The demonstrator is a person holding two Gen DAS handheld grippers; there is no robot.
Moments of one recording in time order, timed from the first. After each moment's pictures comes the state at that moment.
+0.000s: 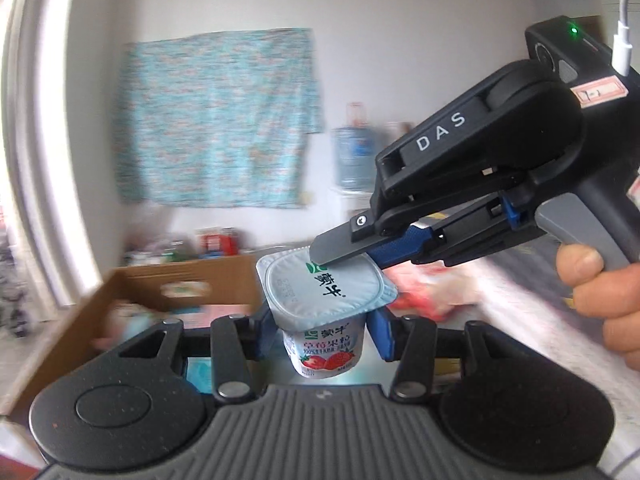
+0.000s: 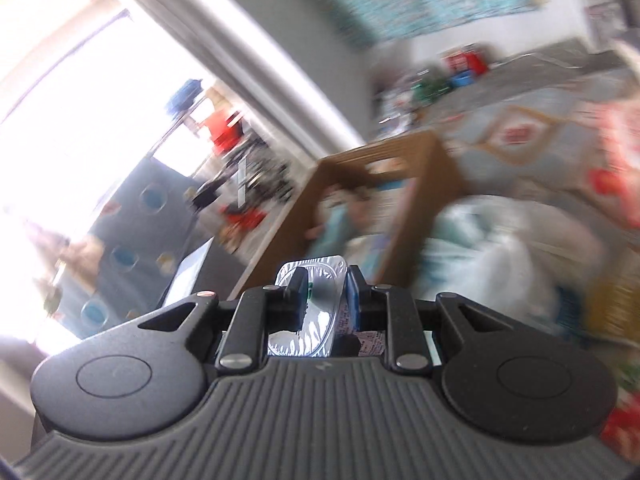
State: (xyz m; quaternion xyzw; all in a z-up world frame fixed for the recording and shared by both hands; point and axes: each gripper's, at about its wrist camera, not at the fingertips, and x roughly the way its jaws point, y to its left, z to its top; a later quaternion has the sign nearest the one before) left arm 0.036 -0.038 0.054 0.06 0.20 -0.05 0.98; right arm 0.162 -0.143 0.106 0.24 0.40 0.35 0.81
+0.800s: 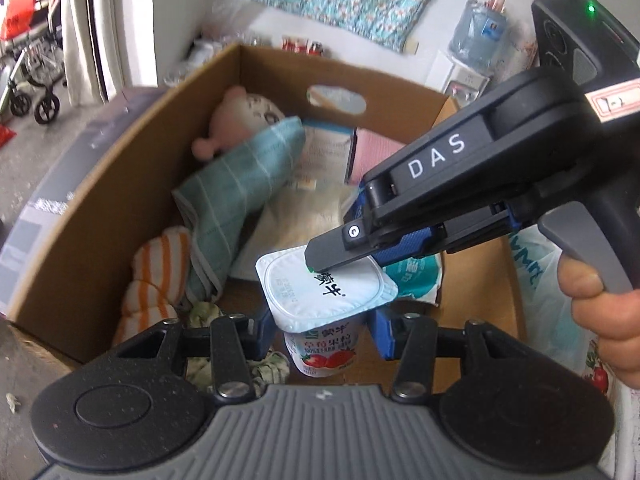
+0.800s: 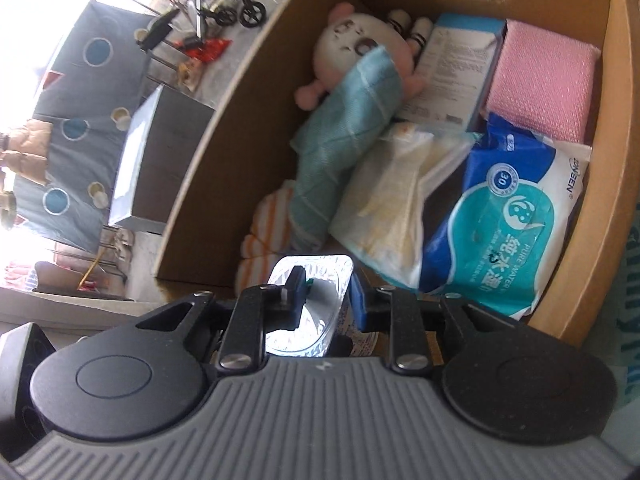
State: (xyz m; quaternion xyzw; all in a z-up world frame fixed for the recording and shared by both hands) left arm 0.124 0.143 -0.012 -0.10 0.46 0.02 0.88; right arm 0.296 0.068 -0.013 0.12 0.63 0.34 0.69
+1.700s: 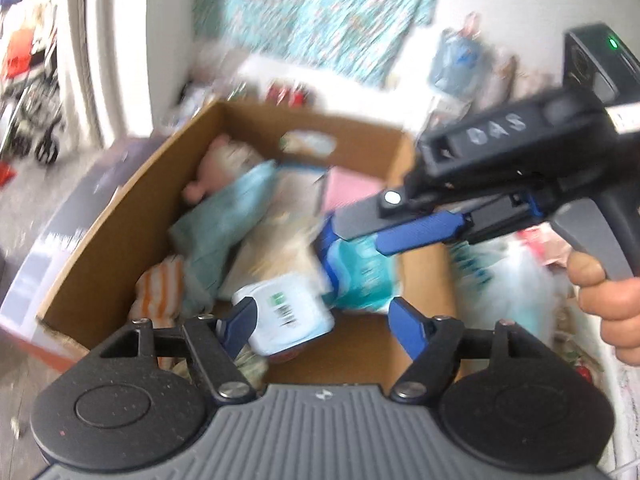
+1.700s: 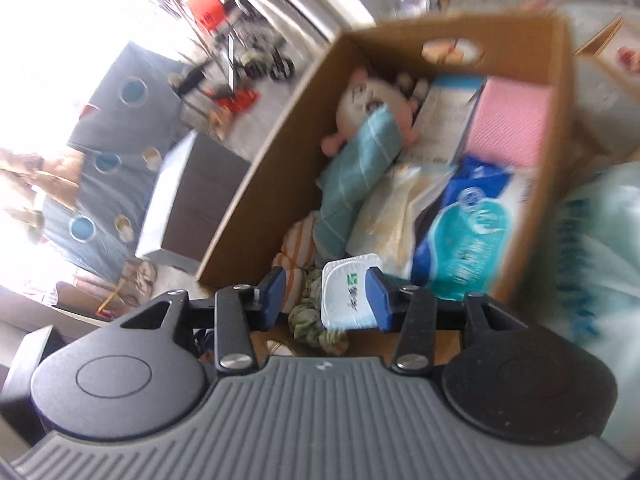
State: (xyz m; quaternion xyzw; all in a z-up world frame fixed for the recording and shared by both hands) left arm 0.087 0.110 0.028 -0.07 0.38 0.00 0.92; right arm 0.246 -0.030 0.053 0.18 0.52 0.37 0.75
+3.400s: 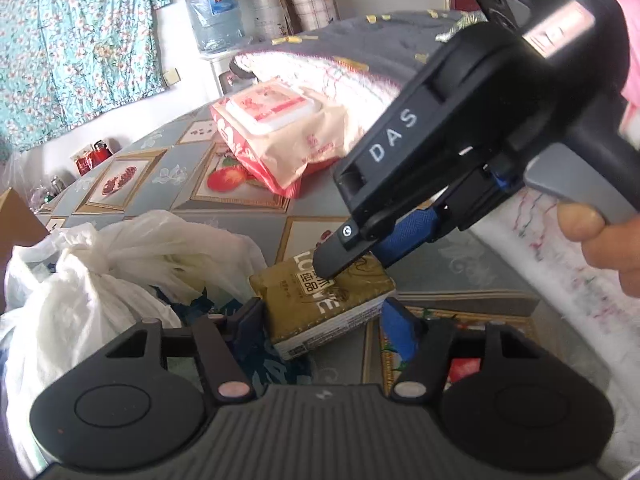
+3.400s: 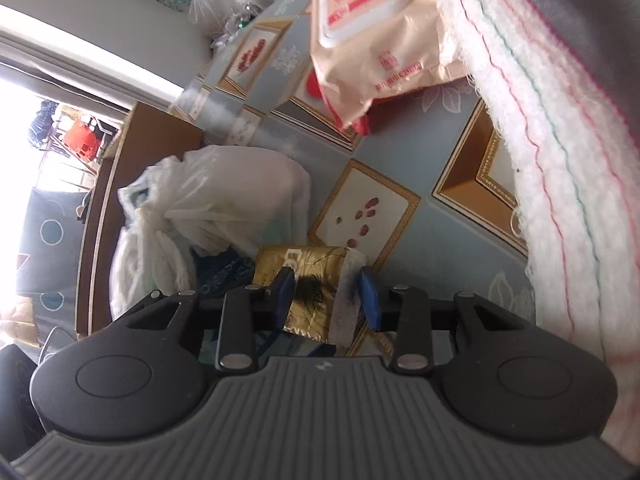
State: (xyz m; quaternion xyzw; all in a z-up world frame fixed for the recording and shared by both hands) left arm 0.178 -0.217 -0.080 0.17 0.40 -0.21 0.88; right arm 0.208 -0.357 -0.073 0.30 0.54 0.16 0.77
